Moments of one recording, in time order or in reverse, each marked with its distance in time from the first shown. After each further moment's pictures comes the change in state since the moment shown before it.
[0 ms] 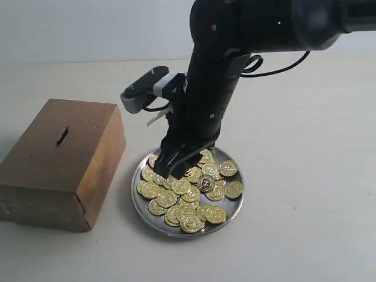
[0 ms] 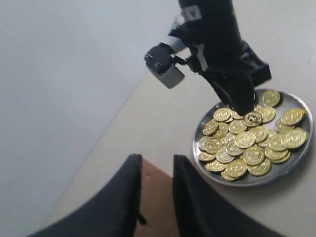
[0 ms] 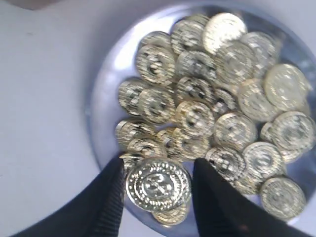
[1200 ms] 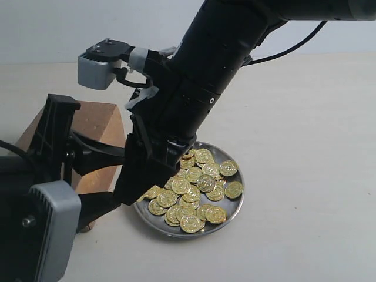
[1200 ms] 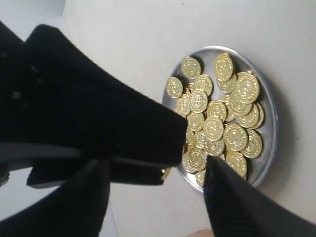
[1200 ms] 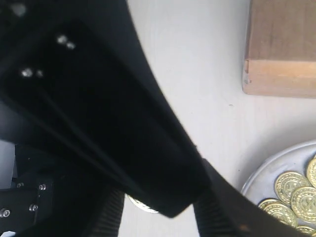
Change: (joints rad) left arm -0.585 0.620 -0.105 0.208 -0.401 0.479; right arm 0.000 -0.108 0.000 0.513 0.222 -0.555
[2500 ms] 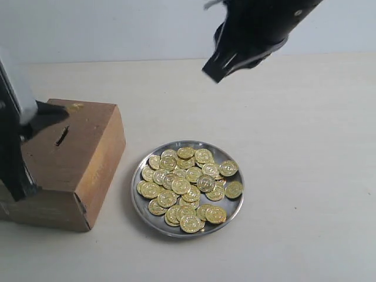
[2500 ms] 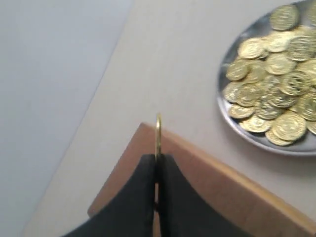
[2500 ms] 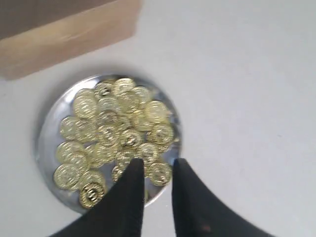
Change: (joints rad) left arm 0.355 0.020 -0.025 0.086 -0.065 -0.678; right arm -0.109 -0.254 0.001 -0.637 -0.240 0.609
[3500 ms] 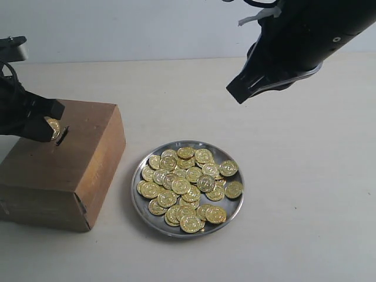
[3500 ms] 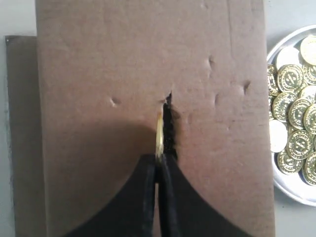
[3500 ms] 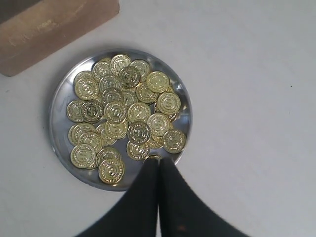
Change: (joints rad) left arm 0.348 0.504 -0.459 0.262 0.679 -1.180; right arm -0.039 -0.121 0.178 0.028 -0.032 0.109
